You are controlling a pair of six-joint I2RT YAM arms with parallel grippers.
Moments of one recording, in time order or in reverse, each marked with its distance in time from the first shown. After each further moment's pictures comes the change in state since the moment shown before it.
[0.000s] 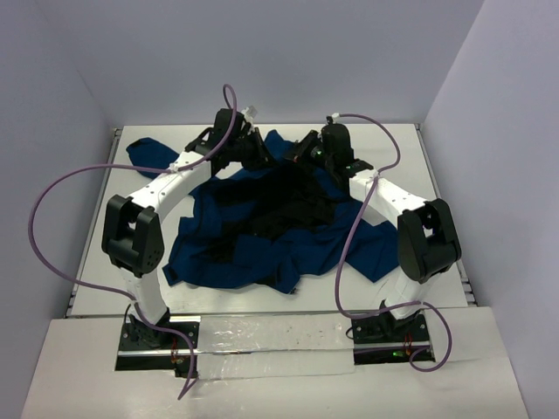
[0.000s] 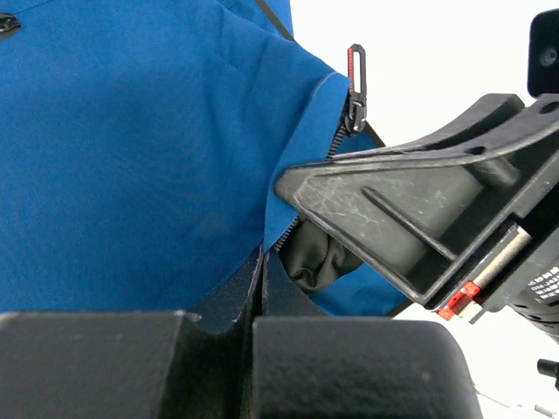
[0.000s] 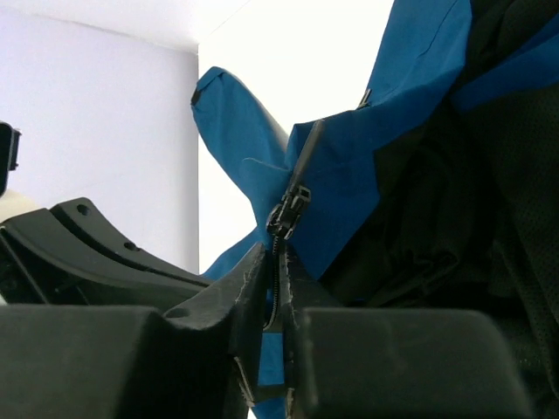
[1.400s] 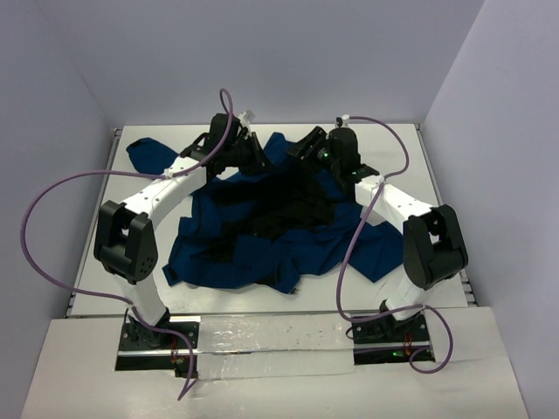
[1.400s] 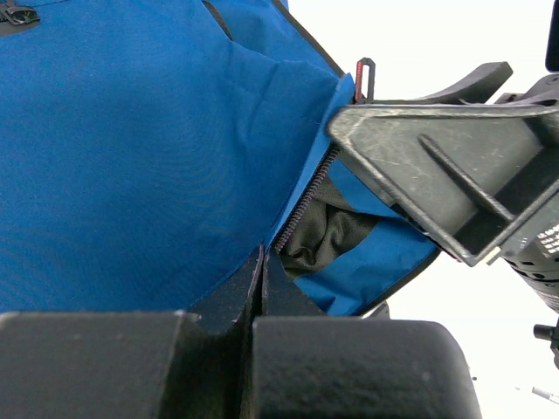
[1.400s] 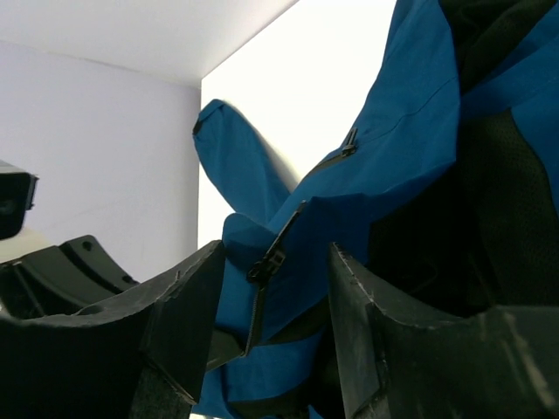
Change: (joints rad) left arm 0.001 -0.068 -0.090 0.027 0.020 0.002; right arm -0.021 -0.057 -0.084 0.081 0.055 0.003
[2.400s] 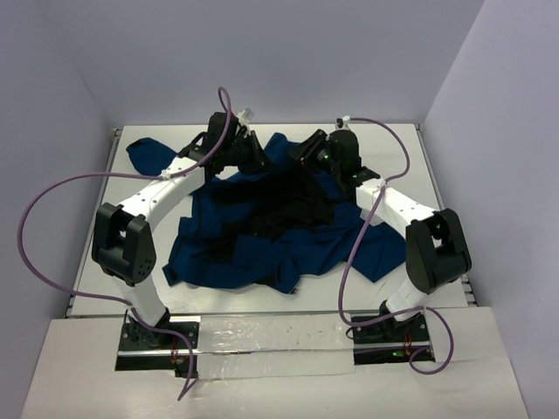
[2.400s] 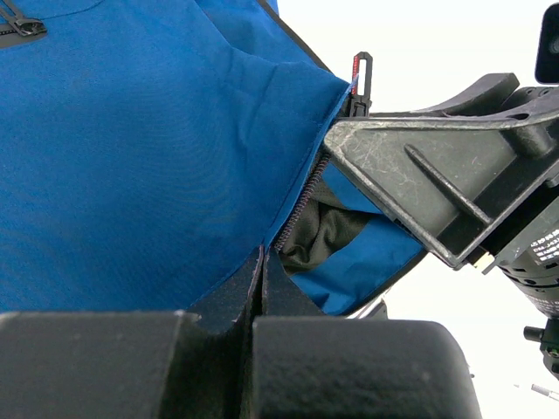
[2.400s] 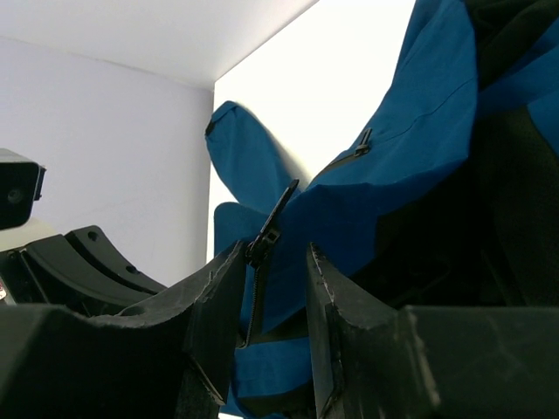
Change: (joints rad) left arm 0.000 -0.018 0.000 0.000 0.002 0.003; right arm 0.017 -0.037 -0.034 0.031 0.007 0.011
